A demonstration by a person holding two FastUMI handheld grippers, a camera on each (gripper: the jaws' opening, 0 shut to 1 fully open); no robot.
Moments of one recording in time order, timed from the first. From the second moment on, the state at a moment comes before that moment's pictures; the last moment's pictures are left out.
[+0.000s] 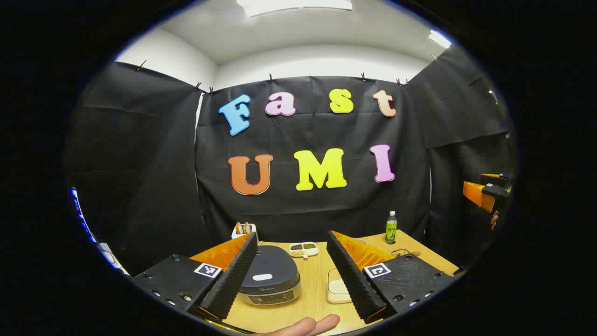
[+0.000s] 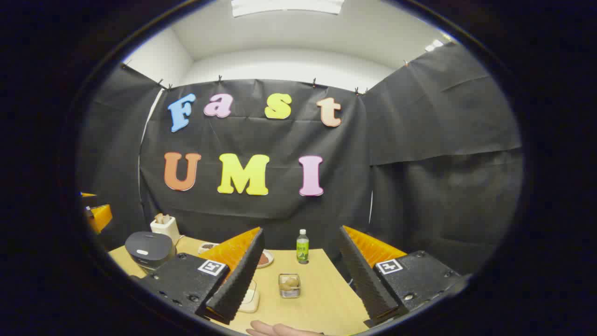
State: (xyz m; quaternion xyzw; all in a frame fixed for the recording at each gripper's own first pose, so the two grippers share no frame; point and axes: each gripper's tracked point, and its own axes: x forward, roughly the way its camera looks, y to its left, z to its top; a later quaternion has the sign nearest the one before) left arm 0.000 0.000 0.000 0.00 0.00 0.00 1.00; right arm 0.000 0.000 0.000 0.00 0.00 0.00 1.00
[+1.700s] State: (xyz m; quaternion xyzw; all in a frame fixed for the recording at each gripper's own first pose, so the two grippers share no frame) left arm 0.082 0.066 -0.109 -0.10 0.11 0.03 0.99; right arm 0.028 -0.008 -0.106 0.03 0.05 0.02 1.00
